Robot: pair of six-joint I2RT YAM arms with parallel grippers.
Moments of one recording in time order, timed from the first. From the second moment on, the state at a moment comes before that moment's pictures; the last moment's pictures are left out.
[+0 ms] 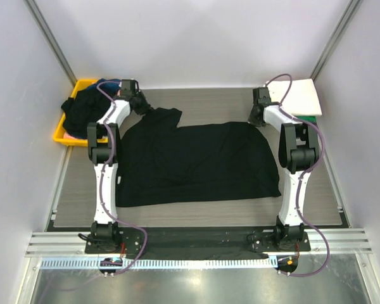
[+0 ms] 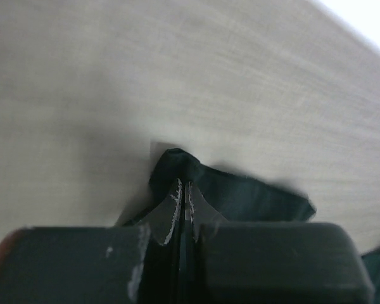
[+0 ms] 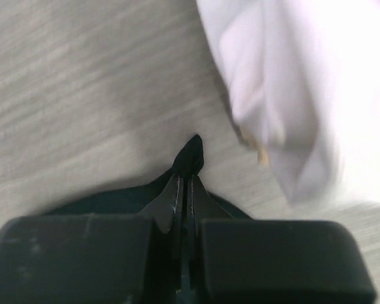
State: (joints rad) left arm -0.06 2.55 2.17 -0.38 0.23 -0.57; right arm 0.09 2.20 1.65 -0.39 0.24 0.44
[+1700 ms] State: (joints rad) left arm -0.06 0.70 0.86 -0.94 0.01 -0.63; right arm 0.07 1.46 0.91 -0.45 0.28 0.48
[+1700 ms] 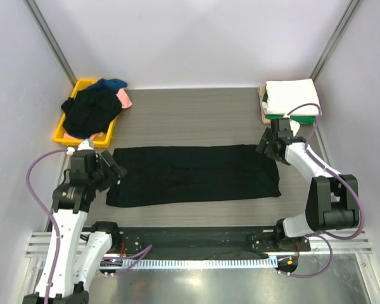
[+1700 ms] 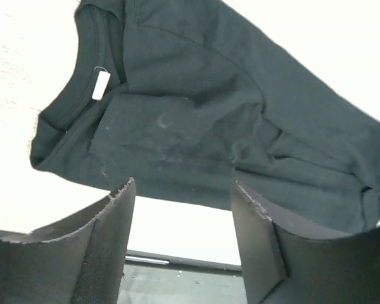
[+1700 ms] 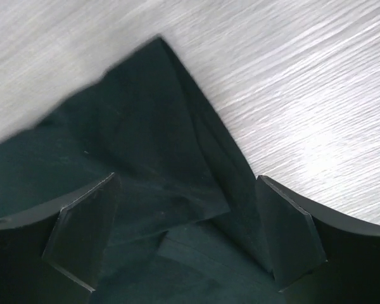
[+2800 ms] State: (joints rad) left arm -0.27 1.89 1.21 -0.39 -0.09 -0.86; right arm 0.74 1.33 0.59 -0.23 0.22 0.79
